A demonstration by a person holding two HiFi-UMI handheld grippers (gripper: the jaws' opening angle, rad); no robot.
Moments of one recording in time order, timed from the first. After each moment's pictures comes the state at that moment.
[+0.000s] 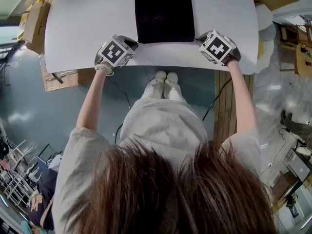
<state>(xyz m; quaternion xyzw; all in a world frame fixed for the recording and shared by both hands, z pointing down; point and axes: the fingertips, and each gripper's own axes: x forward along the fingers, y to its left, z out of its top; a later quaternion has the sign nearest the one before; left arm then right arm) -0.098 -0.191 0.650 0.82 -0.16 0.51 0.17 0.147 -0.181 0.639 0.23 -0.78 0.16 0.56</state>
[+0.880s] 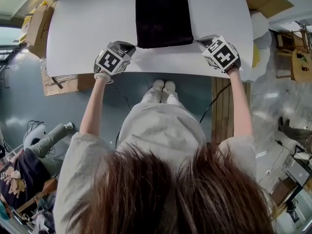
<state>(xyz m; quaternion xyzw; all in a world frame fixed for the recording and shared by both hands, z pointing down) -0.096 -0.207 0.612 0.85 -0.22 0.46 0.14 0.153 -0.200 0.591 0.29 -0.81 0.14 0.49</state>
